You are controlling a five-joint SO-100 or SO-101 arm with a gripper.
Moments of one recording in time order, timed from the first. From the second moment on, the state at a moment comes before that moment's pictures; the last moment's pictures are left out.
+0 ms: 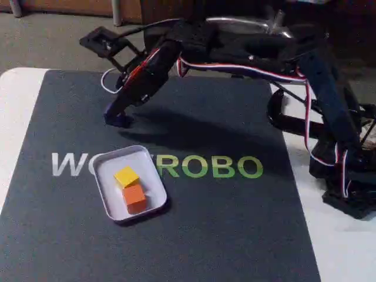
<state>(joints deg) 31.2 47.4 57.5 48.8 -87.2</state>
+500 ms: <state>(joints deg) 31.4 41.0 53.0 48.8 -88.2</state>
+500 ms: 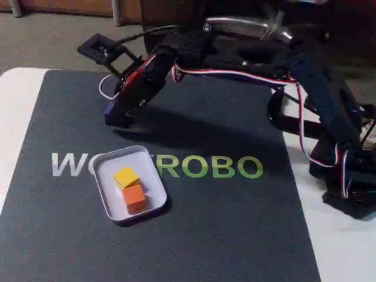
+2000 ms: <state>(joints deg) 17.0 57.9 48.5 83.5 -96.6</state>
